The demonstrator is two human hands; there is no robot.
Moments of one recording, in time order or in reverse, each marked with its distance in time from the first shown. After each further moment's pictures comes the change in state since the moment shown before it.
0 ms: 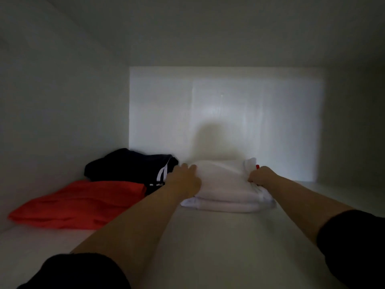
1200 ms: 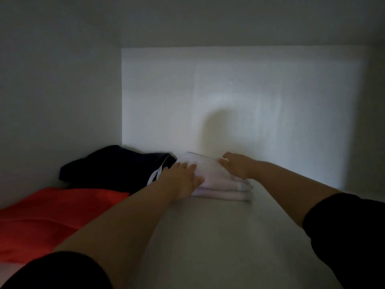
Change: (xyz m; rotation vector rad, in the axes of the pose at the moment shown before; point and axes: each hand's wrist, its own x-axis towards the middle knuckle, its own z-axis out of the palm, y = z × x) left_hand 0.086 -0.031 0.030 0.394 -0.089 0.221; right_hand 0.101 -0.051 0.054 -0.497 -0.244 -0.555
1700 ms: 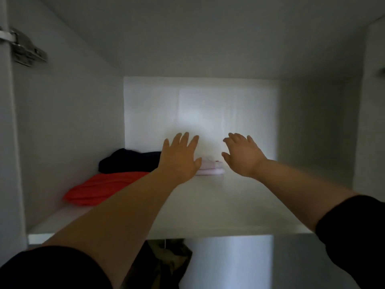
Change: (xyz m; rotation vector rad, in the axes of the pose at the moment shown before) left_hand -0.213 0.028 -0.110 0.077 0.403 0.151; right_hand -0.269 -0.116 -0.044 -0.484 0.456 0.052
